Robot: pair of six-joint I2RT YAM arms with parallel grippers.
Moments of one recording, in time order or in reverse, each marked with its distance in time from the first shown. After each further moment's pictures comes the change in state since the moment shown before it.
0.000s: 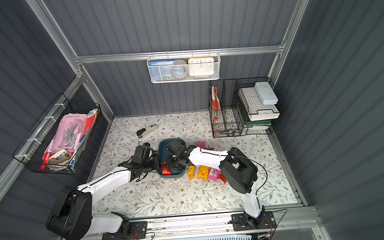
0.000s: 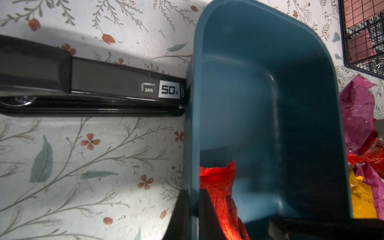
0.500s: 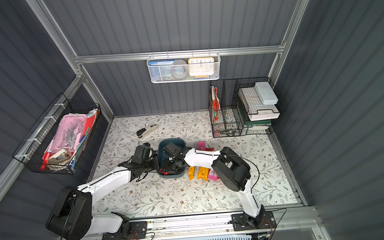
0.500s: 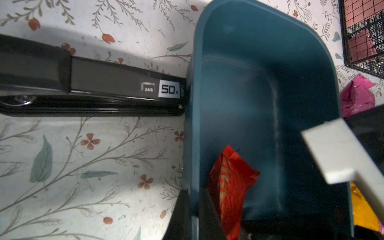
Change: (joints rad) left arm -0.001 0.000 0.000 -0.001 0.000 0.000; right arm 0.018 0.092 0.057 0.009 -0.067 -0.023
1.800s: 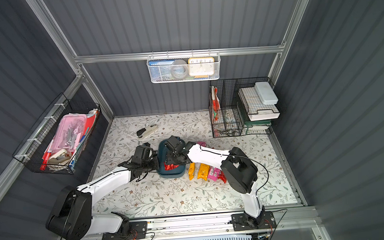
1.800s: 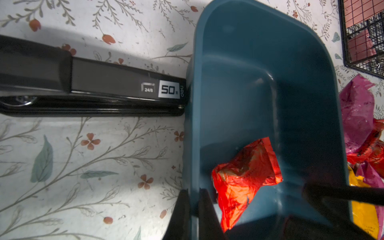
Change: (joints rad) left arm -0.001 -0.002 0.000 0.000 -0.002 0.000; right arm -0.034 -0.097 0.039 -0.127 0.265 -0.206
